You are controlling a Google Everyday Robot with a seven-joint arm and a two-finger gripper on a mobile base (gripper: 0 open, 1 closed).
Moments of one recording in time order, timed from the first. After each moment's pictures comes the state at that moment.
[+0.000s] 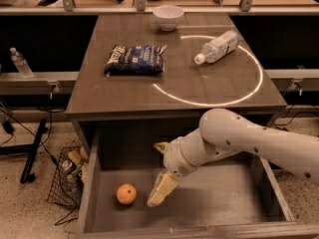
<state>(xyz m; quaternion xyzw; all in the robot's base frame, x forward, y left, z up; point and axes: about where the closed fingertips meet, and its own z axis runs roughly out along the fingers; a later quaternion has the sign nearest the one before) 0.440 0.012 0.655 -0.63 0.69 0.26 0.25</state>
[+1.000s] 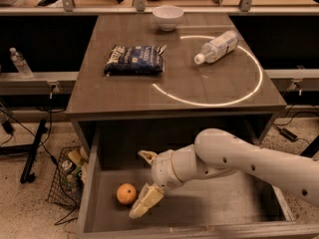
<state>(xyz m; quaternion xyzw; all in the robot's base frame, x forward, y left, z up) 0.416 0.064 0.651 -0.61 0.65 0.33 0.32</state>
